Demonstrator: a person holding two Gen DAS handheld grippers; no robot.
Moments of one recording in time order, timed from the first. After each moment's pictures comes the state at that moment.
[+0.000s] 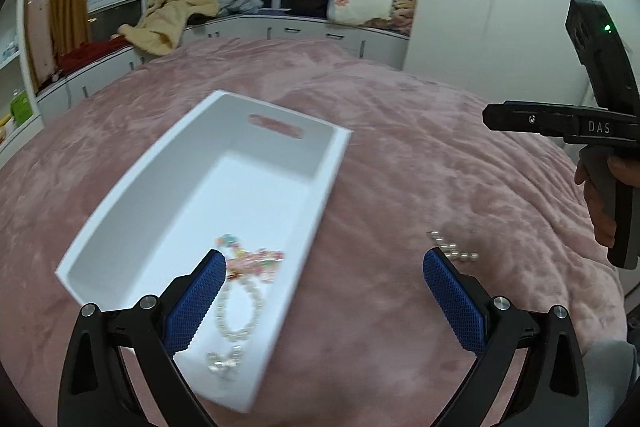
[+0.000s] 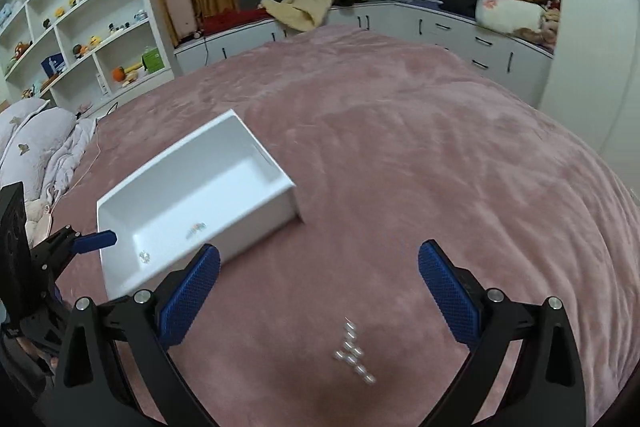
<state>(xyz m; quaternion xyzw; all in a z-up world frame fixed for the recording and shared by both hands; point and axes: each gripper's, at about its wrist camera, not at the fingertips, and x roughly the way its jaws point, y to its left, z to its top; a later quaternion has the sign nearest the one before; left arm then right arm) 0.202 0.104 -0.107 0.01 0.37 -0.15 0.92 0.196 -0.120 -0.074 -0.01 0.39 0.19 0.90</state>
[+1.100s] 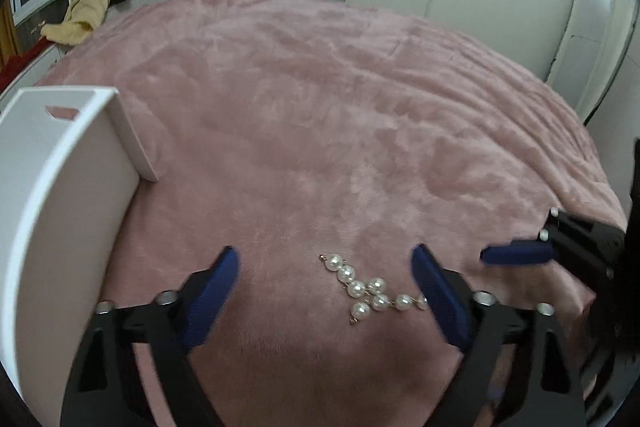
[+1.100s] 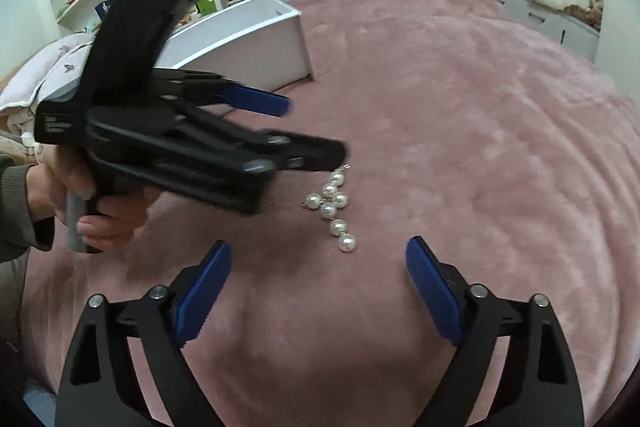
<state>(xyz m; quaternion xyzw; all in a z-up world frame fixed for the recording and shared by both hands) 0.296 -0.071 -0.208 0.06 0.45 -0.22 0.86 0.136 -0.170 -0.228 -0.03 0.41 0.31 0.86</state>
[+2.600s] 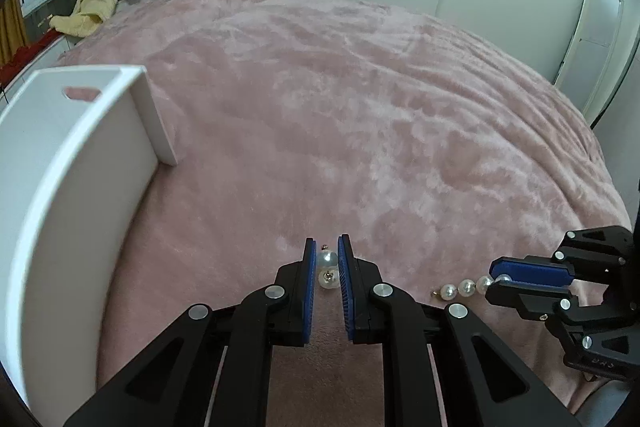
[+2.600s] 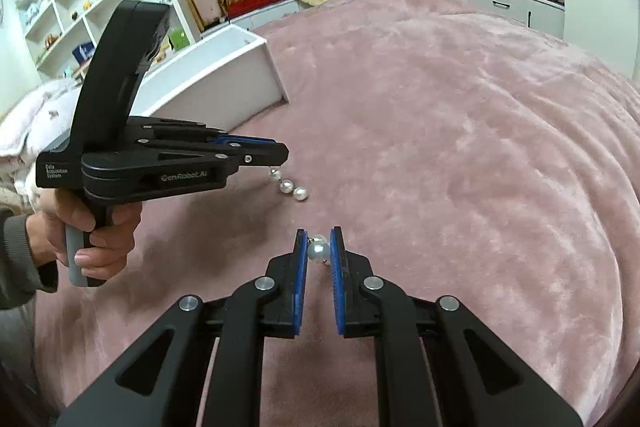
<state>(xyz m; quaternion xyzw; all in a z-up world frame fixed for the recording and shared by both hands) 0.285 -0.051 -0.199 0.06 0.44 -0.21 0.87 0.129 -0.193 -0.211 0.03 0.39 0.26 0.88</state>
